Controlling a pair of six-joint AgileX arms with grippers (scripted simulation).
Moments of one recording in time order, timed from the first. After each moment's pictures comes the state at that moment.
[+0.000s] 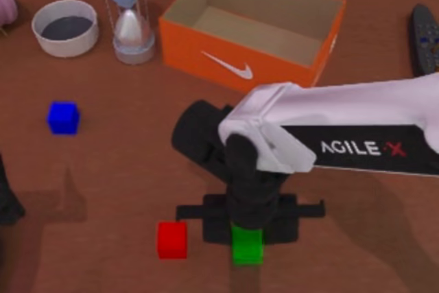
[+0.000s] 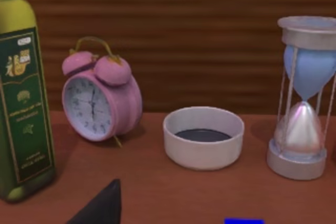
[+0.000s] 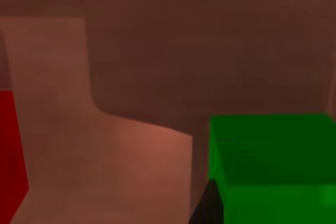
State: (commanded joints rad) left arm 0.02 0.00 0.00 0.00 0.00 0.00; right arm 0.90 2.07 1.38 -0.87 0.01 0.91
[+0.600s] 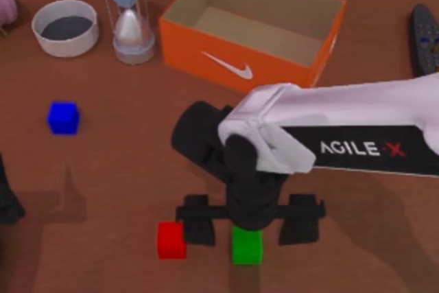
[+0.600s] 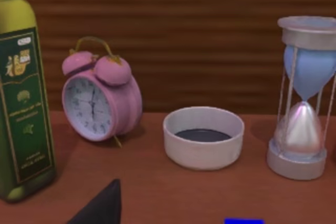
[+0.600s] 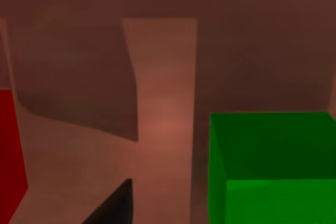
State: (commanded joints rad) left arm 0.02 0.00 0.00 0.00 0.00 0.00; right arm 0.90 2.07 1.38 -0.87 0.01 0.91
